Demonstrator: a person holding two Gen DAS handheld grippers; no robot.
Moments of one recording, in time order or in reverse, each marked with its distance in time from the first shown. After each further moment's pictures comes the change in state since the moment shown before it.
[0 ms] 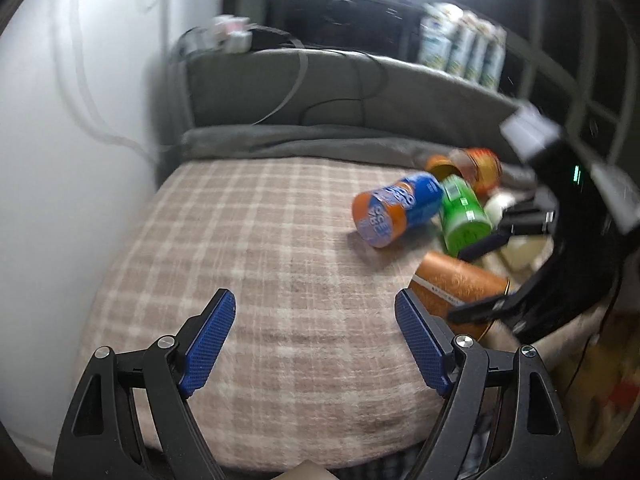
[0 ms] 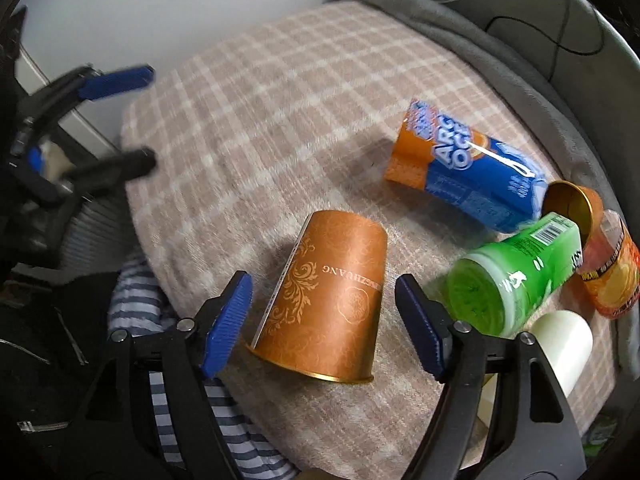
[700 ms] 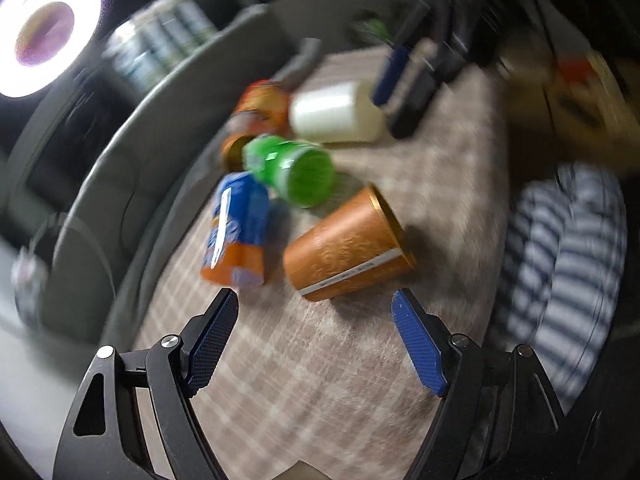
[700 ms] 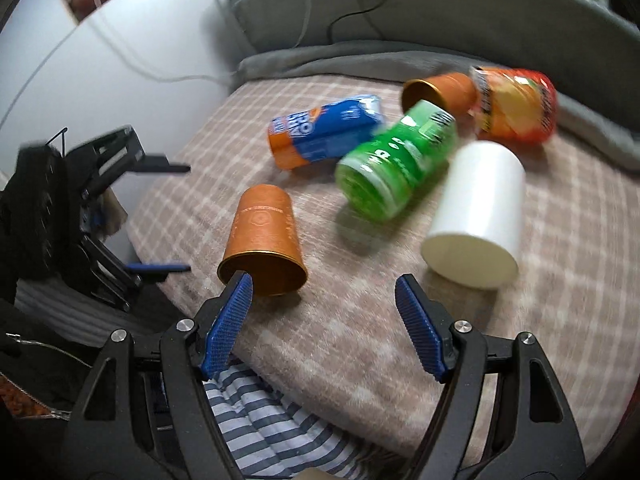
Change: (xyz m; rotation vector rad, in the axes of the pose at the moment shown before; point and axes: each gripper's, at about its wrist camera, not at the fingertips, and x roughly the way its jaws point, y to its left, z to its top) left arm 0.021 -0.097 0.001 1.092 0.050 -0.277; right arm -0.066 -0.055 -0.118 0.517 -0.292 0.049
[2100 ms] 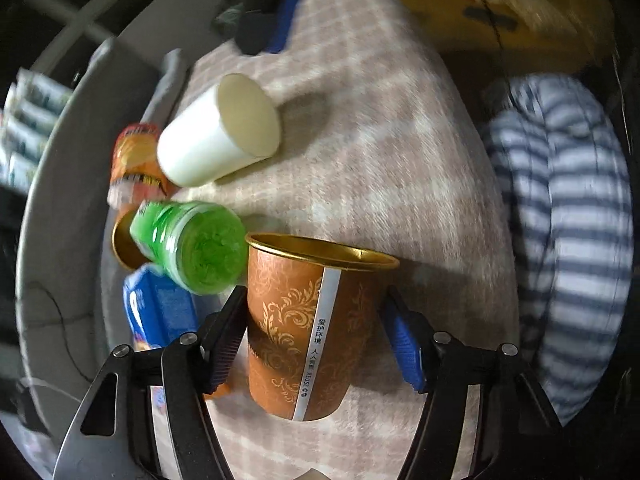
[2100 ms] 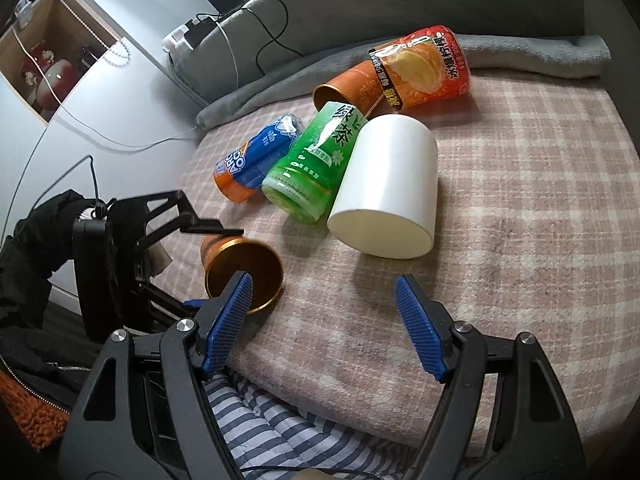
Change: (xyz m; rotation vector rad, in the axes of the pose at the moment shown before) left arm 0.085 -0.021 0.057 0.350 0.043 -0.195; right arm -0.024 -0.068 -0.019 0.247 -0.078 0.051
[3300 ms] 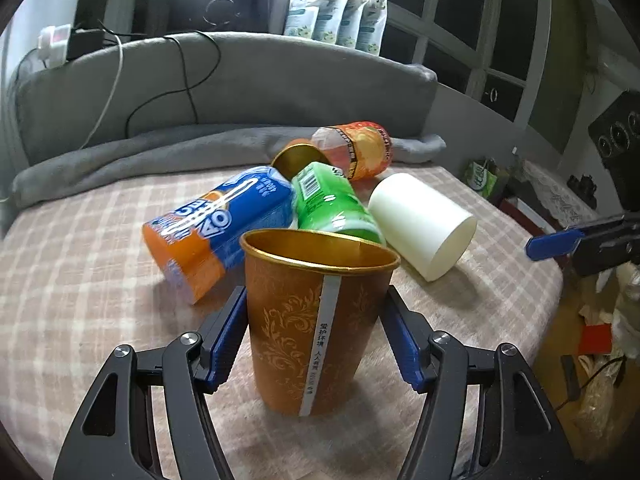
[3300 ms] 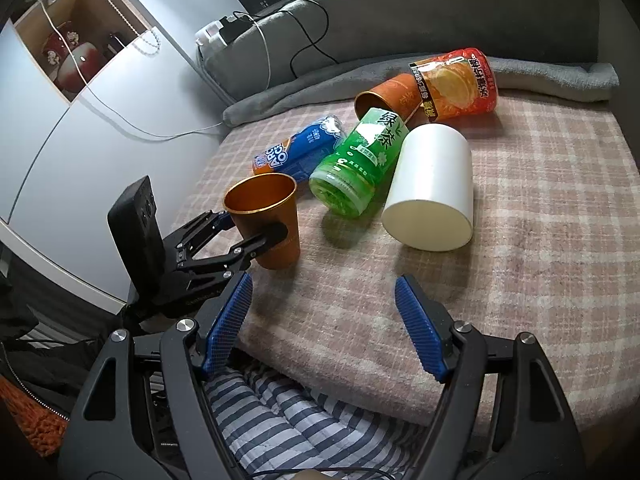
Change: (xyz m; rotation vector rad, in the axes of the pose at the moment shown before) left arm -0.014 0.034 -0.067 -1.219 -0.387 0.174; right arm -0.016 0.040 -0.016 -0.068 -0.037 0.016
